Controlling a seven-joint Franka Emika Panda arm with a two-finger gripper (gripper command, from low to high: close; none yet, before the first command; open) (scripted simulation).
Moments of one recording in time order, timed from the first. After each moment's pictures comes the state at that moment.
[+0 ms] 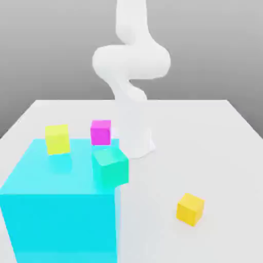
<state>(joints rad) 0.05 -0.71 0.00 -2.35 0.01 2.35 0.74</state>
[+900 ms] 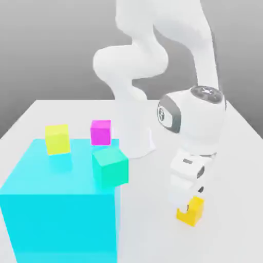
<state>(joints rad) 0.38 0.28 0.03 -2.73 -0.06 3.01 0.33</state>
